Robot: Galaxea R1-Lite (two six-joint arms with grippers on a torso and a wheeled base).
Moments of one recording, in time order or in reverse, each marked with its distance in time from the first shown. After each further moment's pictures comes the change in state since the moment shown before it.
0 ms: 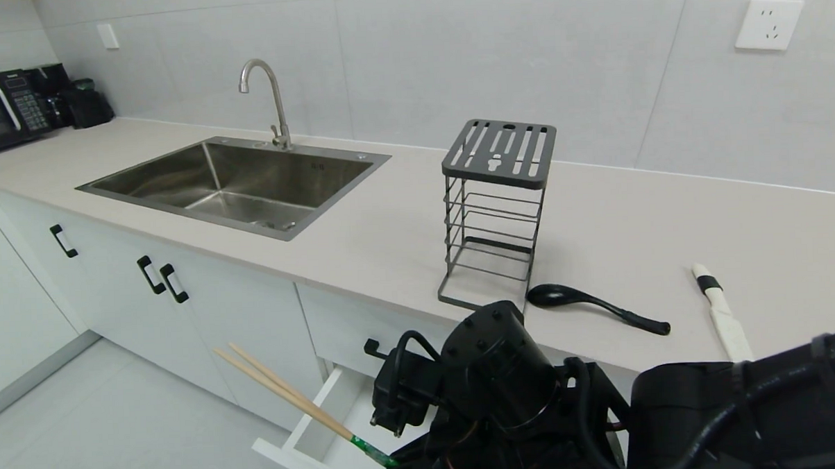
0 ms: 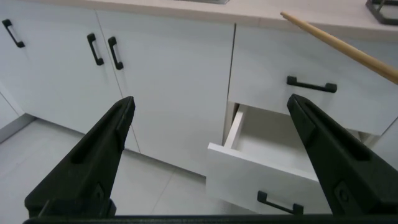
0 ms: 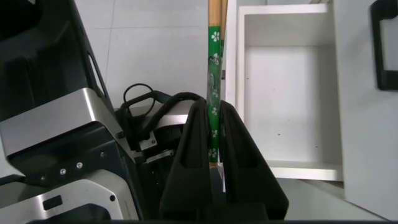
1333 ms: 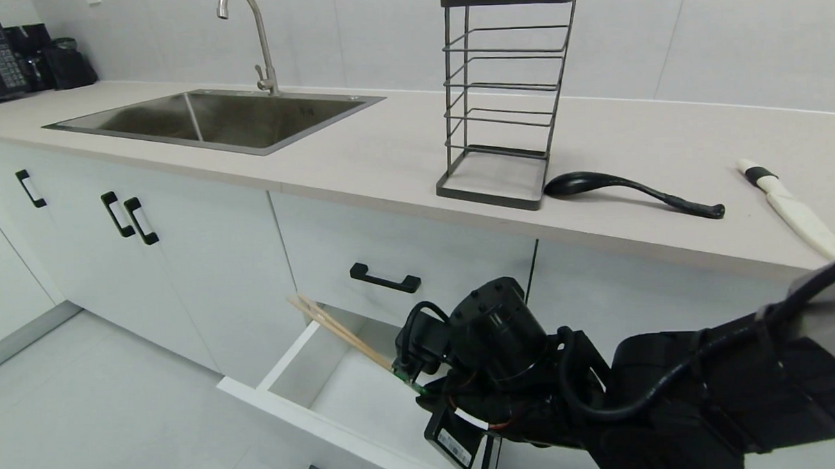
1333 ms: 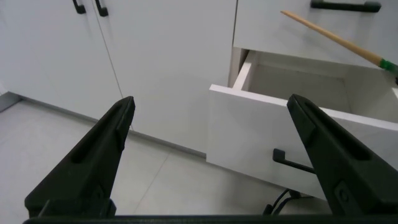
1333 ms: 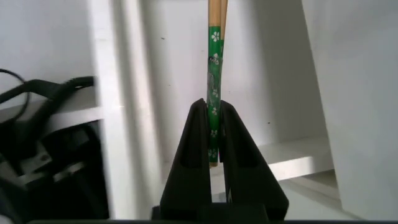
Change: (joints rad) left arm 0.000 0.000 0.000 0.000 0.000 0.000; right arm -0.100 0.055 -0.042 0.001 -0.243 -0.126
